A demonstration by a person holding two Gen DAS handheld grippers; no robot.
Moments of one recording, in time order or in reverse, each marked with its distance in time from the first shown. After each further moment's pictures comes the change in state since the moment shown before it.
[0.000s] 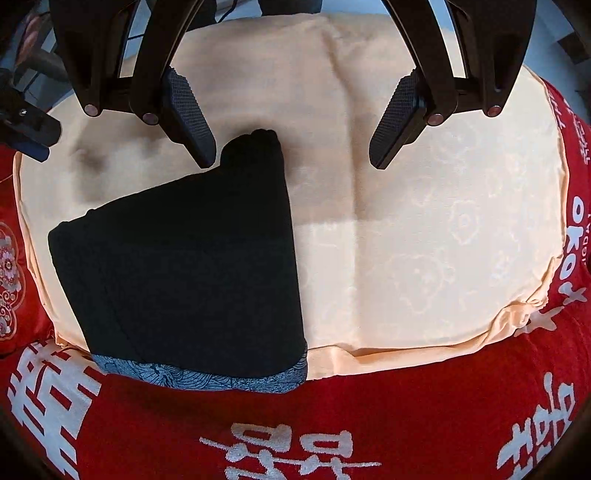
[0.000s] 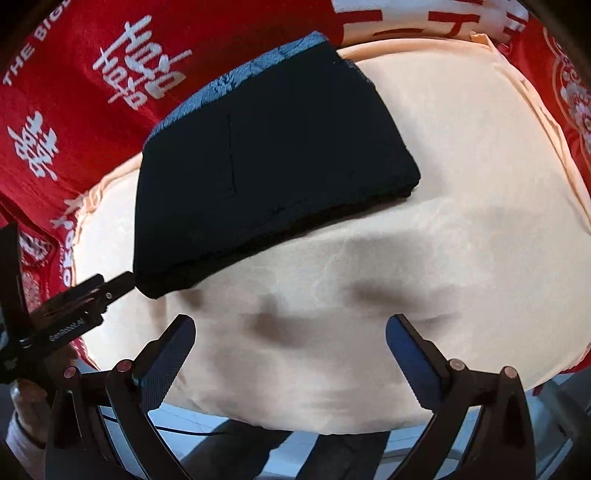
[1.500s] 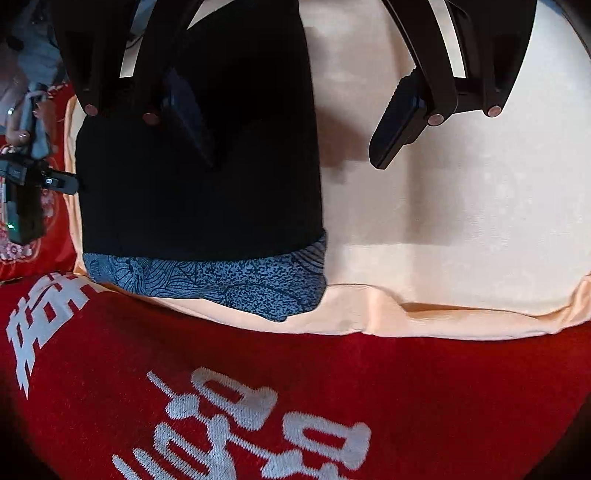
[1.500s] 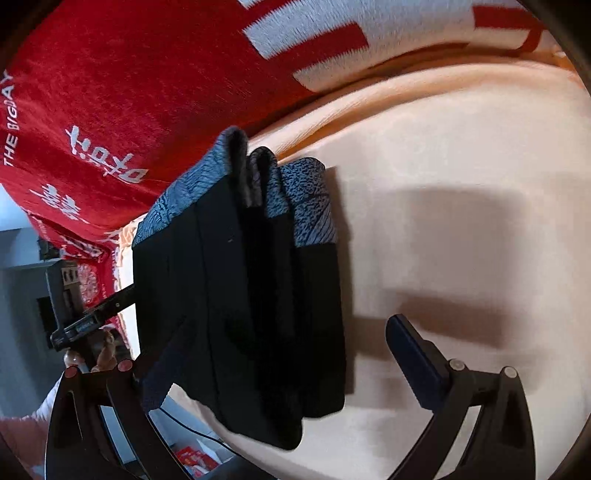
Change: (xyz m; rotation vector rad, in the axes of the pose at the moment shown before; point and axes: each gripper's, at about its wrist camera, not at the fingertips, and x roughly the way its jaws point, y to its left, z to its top) left arm 0.048 0.033 0.095 -0.088 -0.004 -0.300; right arm 0.051 -0.103 0.168 -0.068 0.125 0.308
